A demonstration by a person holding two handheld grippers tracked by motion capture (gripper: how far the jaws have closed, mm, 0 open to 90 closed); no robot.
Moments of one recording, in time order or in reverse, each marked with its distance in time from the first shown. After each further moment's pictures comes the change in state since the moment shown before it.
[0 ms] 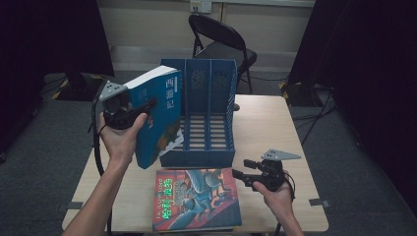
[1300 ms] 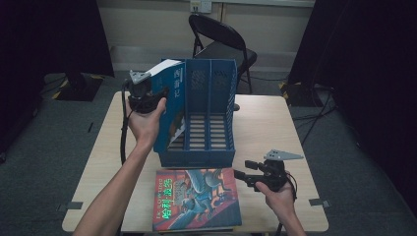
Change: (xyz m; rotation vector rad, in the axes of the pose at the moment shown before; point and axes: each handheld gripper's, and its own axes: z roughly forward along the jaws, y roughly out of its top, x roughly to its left) left arm -0.009 0.005 0.076 0.021 0.163 -0.029; right arm -0.005 -0.003 -0.003 0.000 0.021 0.027
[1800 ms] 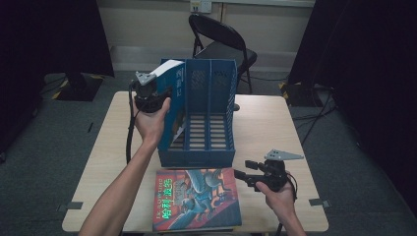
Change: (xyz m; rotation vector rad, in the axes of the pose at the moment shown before) left arm -0.001 -0.008 0.023 -0.021 0.023 0.010; right arm 0.000 0.000 -0.001 -0.003 0.000 0.004
